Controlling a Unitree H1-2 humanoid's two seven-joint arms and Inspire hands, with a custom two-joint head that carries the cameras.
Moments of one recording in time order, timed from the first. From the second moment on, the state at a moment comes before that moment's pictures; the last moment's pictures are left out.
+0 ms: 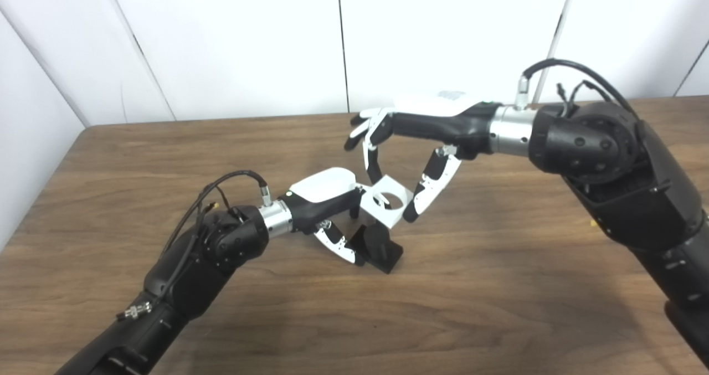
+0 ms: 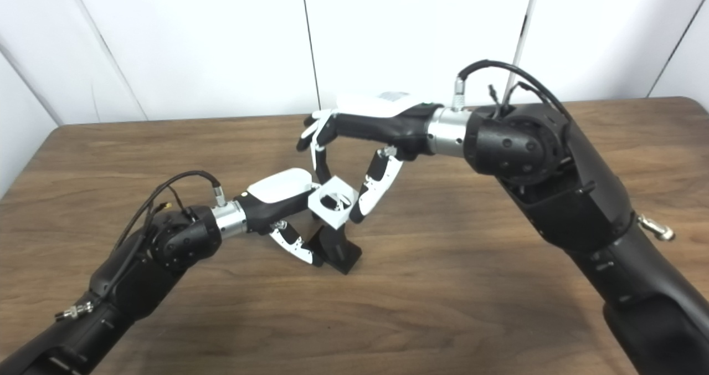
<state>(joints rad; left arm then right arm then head) -0.58 0.40 -0.53 0.31 0.46 -0.41 -0.39 -0.80 -0.47 0.43 -0.28 -0.34 0.19 0.85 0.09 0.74</state>
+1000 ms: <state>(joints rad) -0.58 0.39 -0.53 0.29 0.48 -0.37 -0.39 -0.78 -0.37 0.46 -0.05 -0.38 0.14 0.81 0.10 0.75</state>
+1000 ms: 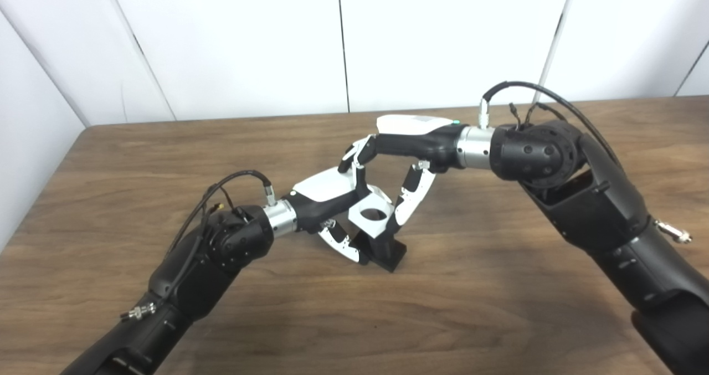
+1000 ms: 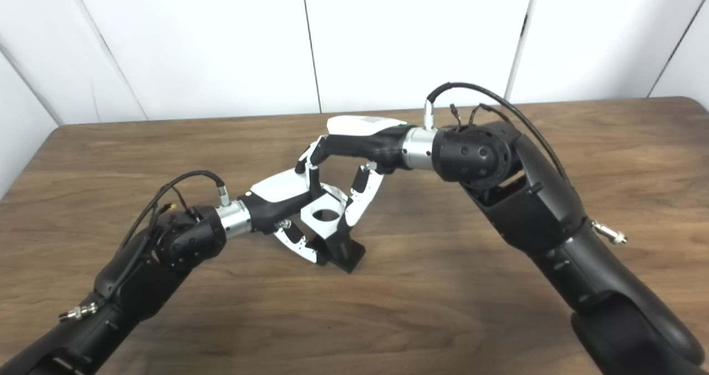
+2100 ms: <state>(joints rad) -0.58 0.39 -0.53 0.29 0.48 -0.37 -0.40 -0.73 -0.43 0.47 -0.02 -0.37 0.11 0.81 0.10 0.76</state>
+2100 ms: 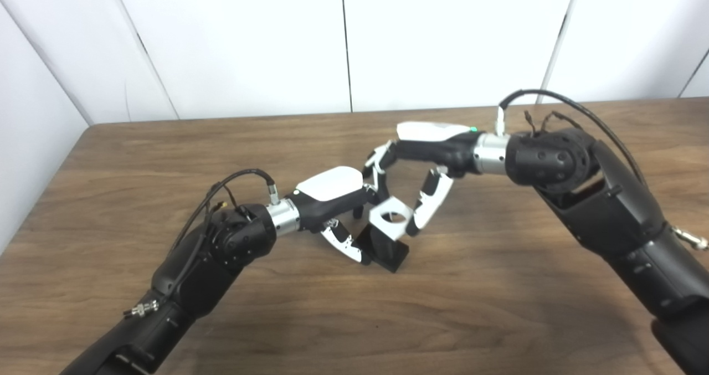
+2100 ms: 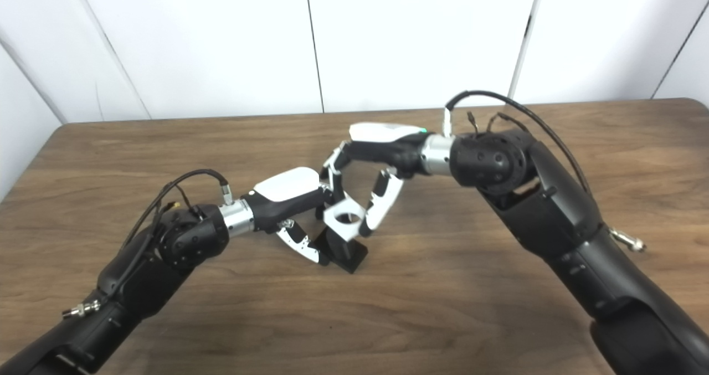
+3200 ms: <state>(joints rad) -0.58 0.39 -0.53 0.29 0.48 -0.37 -0.40 -0.71 -0.39 0.47 -0.03 -0.38 0.14 0.79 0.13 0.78</state>
